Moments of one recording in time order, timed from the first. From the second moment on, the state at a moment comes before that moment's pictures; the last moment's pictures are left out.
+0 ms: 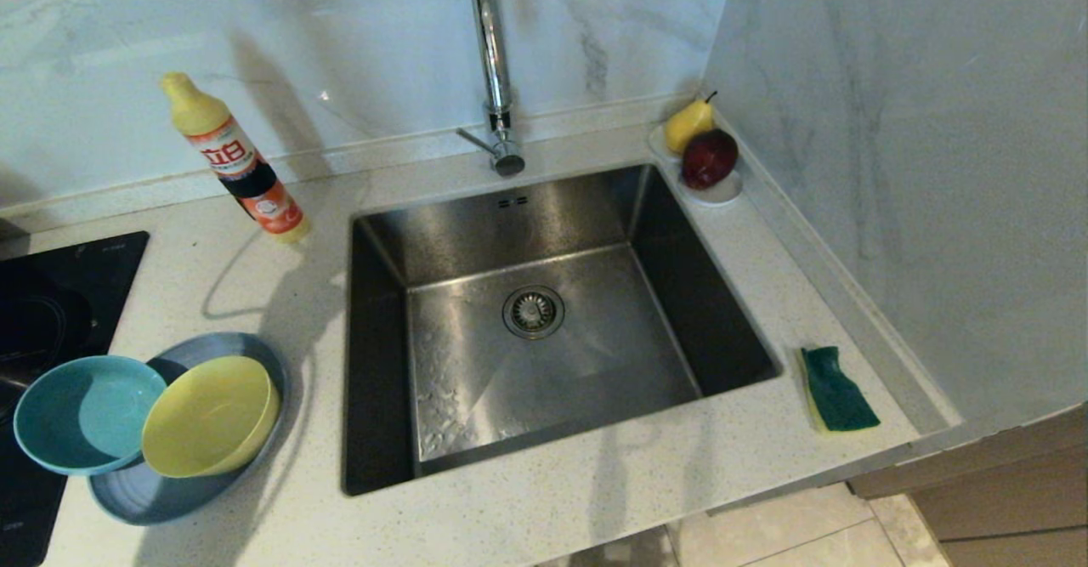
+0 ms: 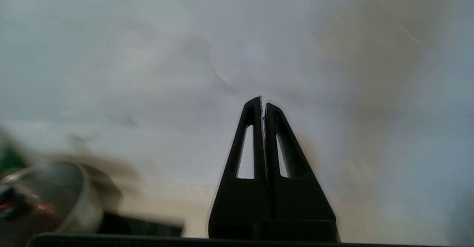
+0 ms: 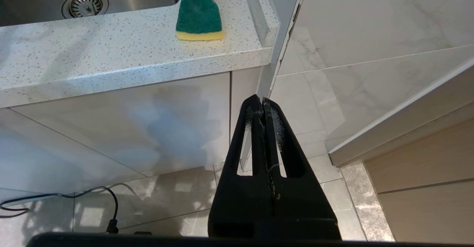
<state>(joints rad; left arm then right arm) -0.08 1.42 -1.40 -0.56 0.48 0.22 0.00 0.00 0.00 0.00 0.01 -0.01</state>
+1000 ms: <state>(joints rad) -0.08 0.96 -0.84 0.09 -0.46 -0.30 0.00 0.00 0.00 0.00 0.01 -0.01</state>
